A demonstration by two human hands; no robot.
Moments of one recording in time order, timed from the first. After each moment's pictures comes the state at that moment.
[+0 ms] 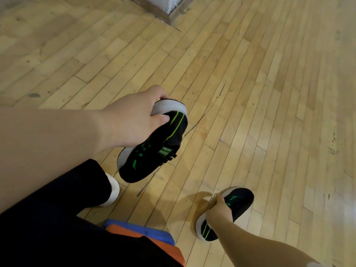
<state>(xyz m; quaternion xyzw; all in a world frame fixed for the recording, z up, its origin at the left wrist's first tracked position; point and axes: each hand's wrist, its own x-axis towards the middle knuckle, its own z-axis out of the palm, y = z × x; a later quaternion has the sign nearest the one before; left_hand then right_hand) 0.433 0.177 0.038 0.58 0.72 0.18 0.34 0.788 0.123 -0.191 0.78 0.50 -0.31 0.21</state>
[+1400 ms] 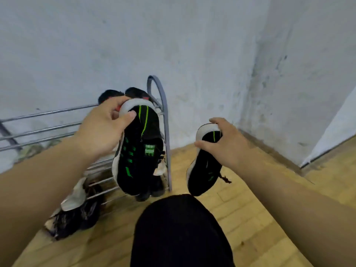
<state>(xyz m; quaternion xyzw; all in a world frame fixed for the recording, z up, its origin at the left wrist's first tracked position) 0.140 -0.095 0.269 0.23 0.83 0.51 -0.04 0.271 0.181 0.208 0.19 0.90 -0.34 -0.21</state>
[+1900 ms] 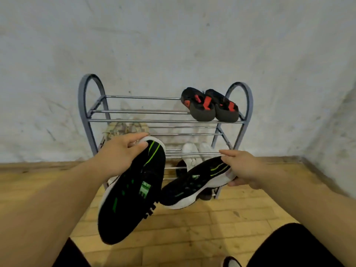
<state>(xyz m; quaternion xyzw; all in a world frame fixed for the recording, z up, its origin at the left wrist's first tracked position) 0.116 -0.303 0.198 0.10 0.90 0.42 0.02 0.160 0.036 0.186 0.23 0.82 -0.51 0.08</state>
